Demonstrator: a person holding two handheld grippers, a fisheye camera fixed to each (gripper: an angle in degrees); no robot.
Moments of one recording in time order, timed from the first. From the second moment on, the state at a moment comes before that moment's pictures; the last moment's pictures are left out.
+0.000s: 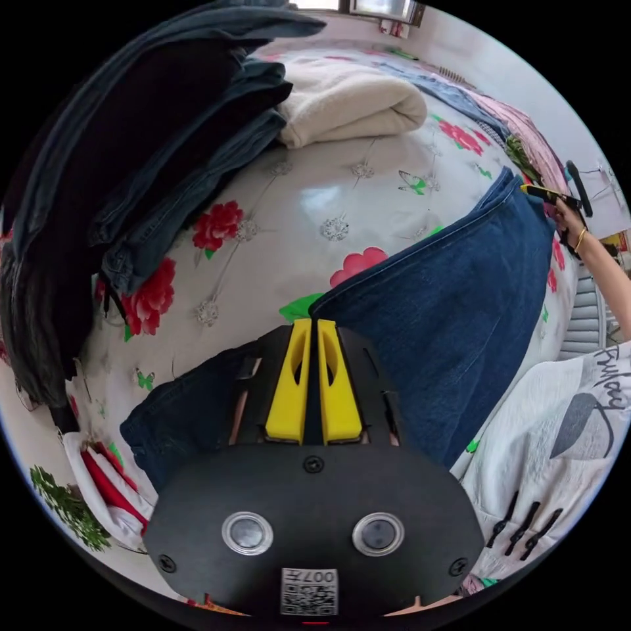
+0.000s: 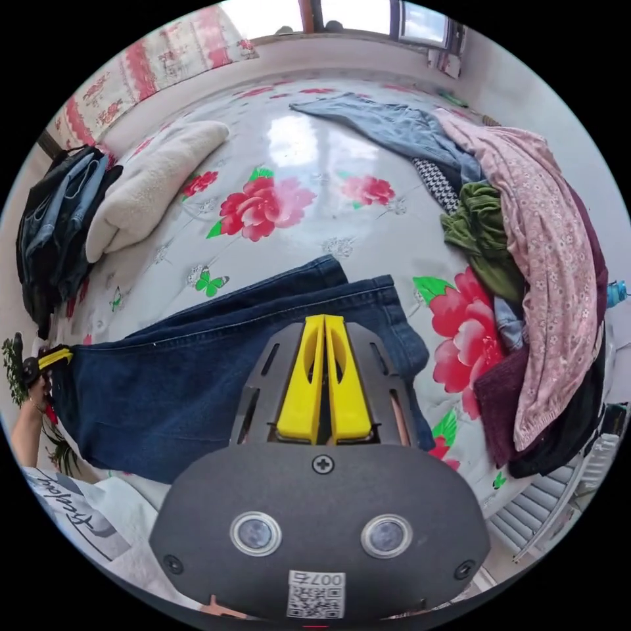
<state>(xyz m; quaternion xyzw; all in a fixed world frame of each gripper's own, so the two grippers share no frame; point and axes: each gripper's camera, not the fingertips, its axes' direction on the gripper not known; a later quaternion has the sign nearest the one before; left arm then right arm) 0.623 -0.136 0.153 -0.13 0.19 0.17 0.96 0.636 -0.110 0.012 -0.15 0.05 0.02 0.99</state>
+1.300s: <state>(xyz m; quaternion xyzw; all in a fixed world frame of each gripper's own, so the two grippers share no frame) 0.412 -0.041 0.080 -0.07 0.18 -0.14 0.97 0.643 -0.151 -0.038 -0.07 0.06 0.06 0.99</state>
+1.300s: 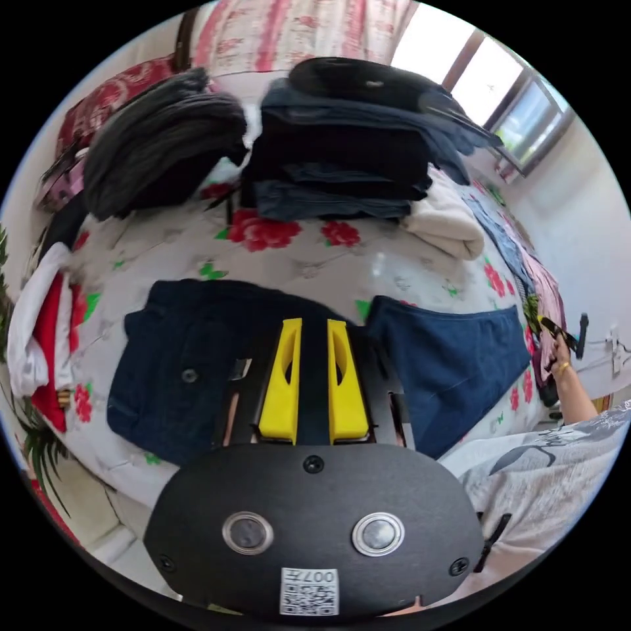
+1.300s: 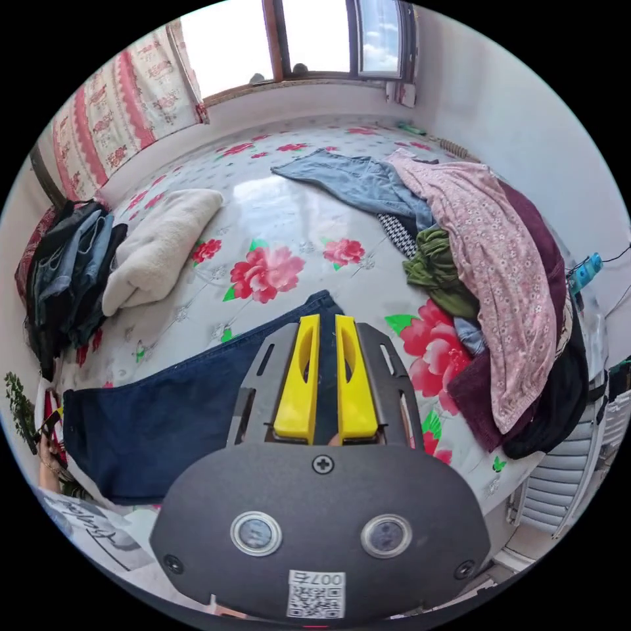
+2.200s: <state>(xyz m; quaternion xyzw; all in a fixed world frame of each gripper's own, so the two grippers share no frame) 0.220 0.083 -0.017 0.01 0.08 -0.33 0.94 0.519 -0.116 -0.031 -0.17 -0.08 -0.02 0.98</state>
